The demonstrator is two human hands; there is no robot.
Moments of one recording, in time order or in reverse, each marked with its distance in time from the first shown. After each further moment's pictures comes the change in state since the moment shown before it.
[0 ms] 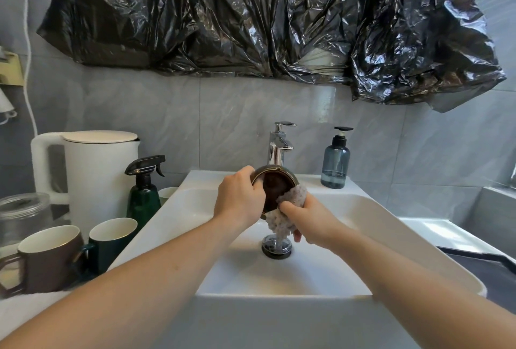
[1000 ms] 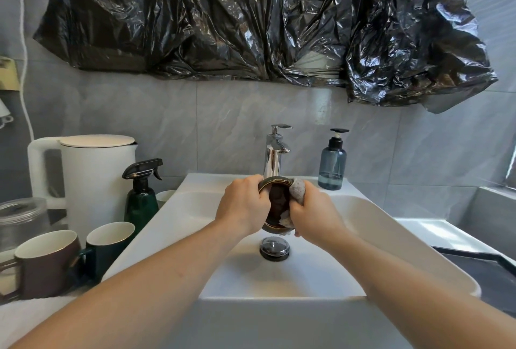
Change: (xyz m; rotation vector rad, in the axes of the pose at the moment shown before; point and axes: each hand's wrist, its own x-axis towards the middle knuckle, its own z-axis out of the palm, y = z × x) left_hand -0.004 0.007 0.003 0.081 -0.097 0.110; right_hand 0.006 0.004 -0.003 -0.245 0.285 -0.072
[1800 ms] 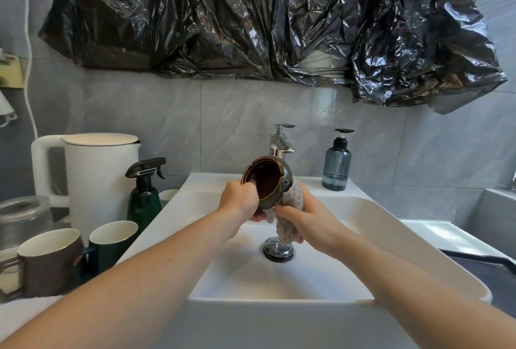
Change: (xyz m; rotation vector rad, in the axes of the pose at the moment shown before) left_hand 0.015 -0.009 -0.001 -0.634 -0.135 -0.598; right_hand -0.011 -0.006 -0.003 0.455 -0.324 -0.099
